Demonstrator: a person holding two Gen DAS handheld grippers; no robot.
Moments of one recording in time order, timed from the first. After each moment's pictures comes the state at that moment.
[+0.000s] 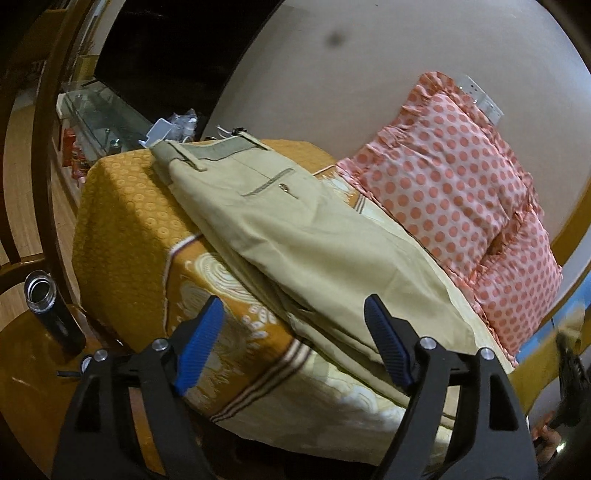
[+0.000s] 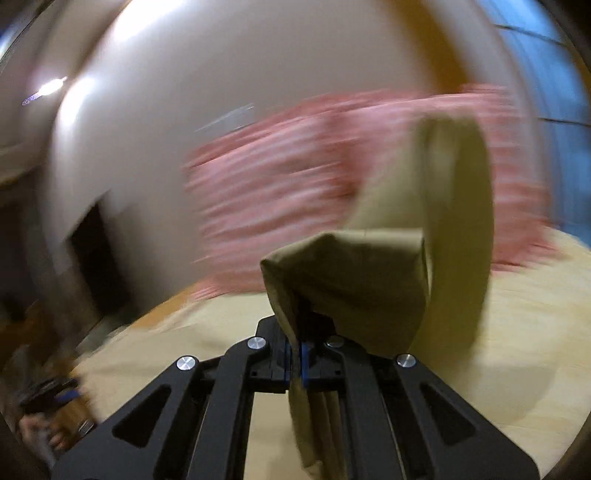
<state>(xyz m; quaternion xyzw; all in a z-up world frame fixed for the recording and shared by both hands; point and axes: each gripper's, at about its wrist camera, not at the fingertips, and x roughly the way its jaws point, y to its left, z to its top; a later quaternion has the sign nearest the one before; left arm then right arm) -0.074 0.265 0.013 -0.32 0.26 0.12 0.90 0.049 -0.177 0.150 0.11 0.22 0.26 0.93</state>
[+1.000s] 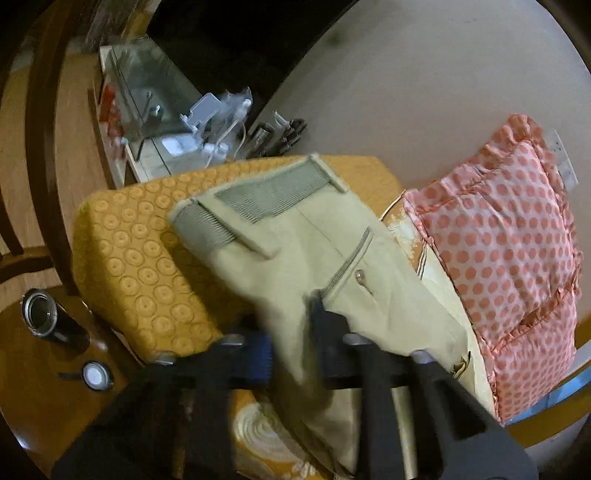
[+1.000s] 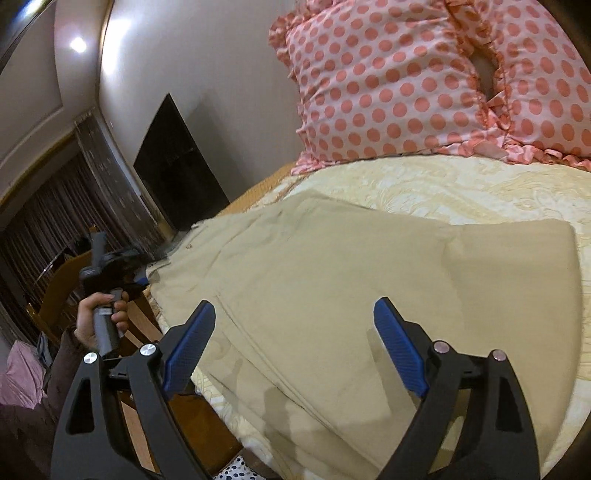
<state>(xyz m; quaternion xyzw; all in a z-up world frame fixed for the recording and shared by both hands) 0.001 0.361 0.011 -0.40 0.30 0.19 0.84 0.029 -0.107 0.079 0.15 0.37 0.36 0.84</state>
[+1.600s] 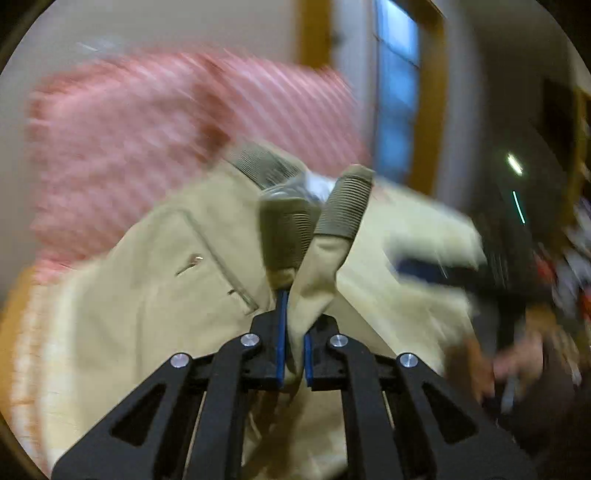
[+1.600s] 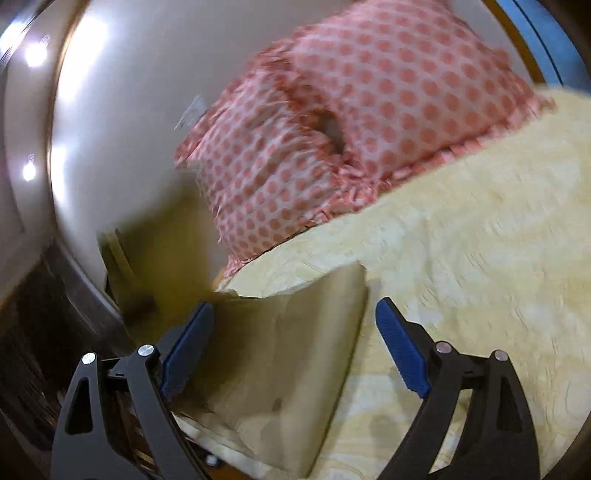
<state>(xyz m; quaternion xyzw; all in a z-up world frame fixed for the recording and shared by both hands) 0.022 -0.072 0.075 0.10 0.29 -0.31 0.90 0.012 -0.283 0.068 0.36 0.31 0.21 0.85</state>
